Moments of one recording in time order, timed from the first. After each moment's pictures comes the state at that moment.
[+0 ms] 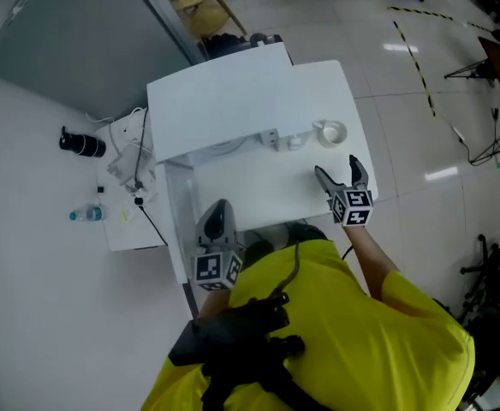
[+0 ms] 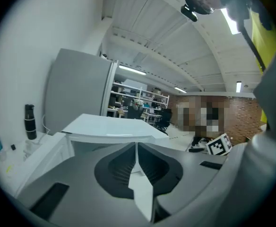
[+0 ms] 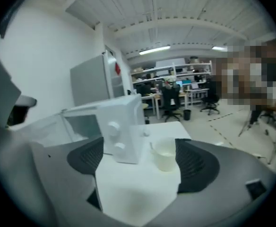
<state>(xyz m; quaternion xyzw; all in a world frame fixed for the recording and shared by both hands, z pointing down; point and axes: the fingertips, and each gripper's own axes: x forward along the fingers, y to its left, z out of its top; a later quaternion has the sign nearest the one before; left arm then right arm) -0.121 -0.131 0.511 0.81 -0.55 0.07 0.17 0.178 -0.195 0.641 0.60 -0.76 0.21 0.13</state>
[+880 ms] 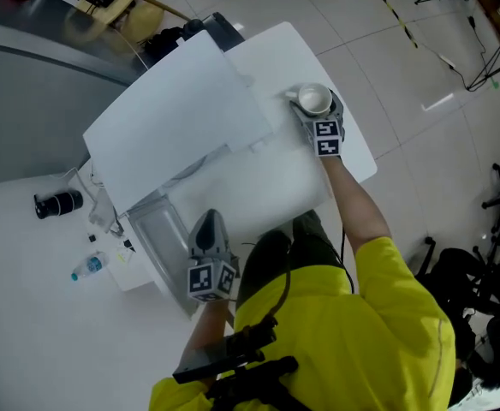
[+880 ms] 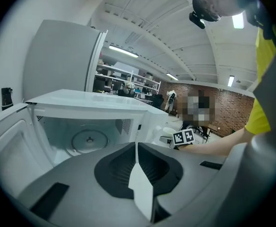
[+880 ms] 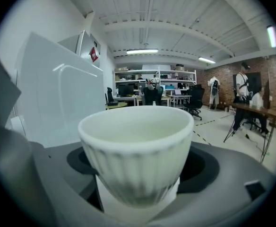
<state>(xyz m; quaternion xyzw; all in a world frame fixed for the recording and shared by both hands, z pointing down) -0.067 -0.175 0.598 0.84 -0.48 0.14 0.21 0.281 -0.346 0.766 0.70 -0.68 0.16 0.14</state>
